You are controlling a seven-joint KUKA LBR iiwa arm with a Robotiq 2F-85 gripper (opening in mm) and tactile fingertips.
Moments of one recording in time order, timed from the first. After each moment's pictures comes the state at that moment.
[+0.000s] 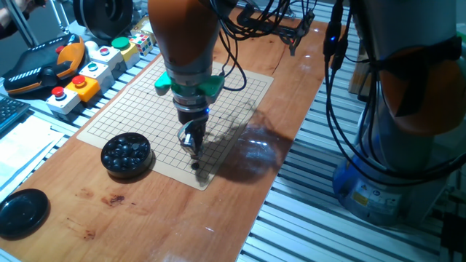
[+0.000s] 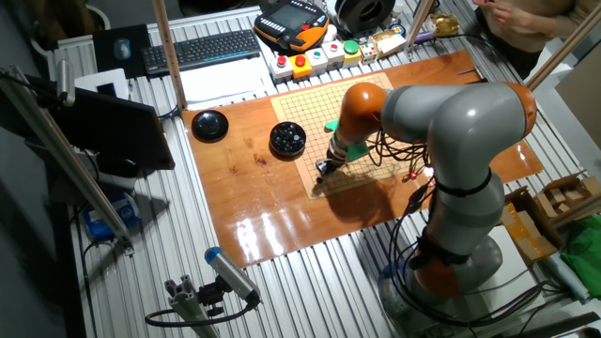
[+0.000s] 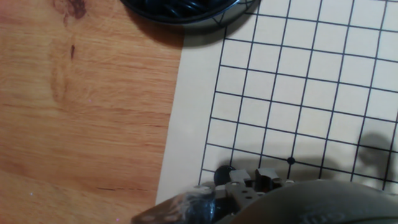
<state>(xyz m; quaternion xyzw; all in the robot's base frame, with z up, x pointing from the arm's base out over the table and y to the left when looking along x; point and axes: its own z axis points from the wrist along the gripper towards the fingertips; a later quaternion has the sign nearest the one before) 0.449 0.124 0.046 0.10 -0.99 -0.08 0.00</state>
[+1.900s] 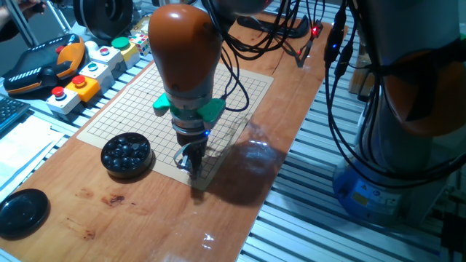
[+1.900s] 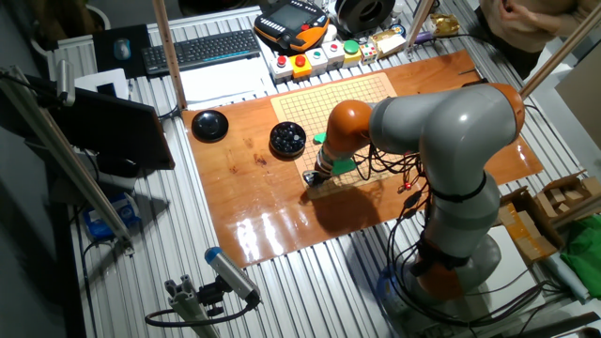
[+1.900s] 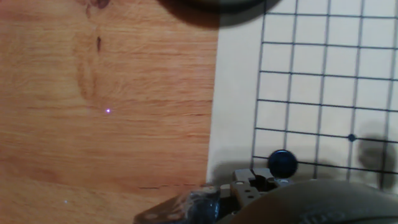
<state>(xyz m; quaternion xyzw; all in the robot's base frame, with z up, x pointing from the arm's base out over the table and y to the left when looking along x) 0.430 0.170 0.025 0.06 -1.00 -0.08 -0.01</state>
